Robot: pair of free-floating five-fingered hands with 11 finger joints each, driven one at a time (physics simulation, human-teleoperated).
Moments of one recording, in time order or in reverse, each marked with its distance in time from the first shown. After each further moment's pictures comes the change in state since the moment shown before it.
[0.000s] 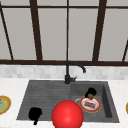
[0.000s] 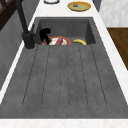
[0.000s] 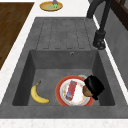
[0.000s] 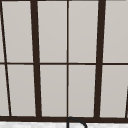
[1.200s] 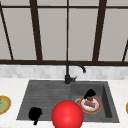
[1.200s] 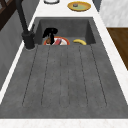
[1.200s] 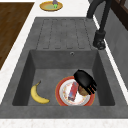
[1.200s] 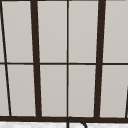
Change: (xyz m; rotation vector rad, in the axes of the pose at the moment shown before) left hand 0.000 0.000 0.000 0.000 0.000 0.000; right hand -0.033 0.010 0.061 -0.209 -0.134 -0.138
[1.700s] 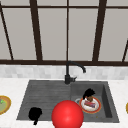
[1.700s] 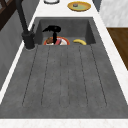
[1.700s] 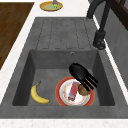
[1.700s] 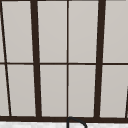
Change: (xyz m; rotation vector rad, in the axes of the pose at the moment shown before) left hand 0.000 0.000 0.000 0.000 0.000 0.000; right hand 0.007 -0.019 0.041 -0.063 -0.019 0.017
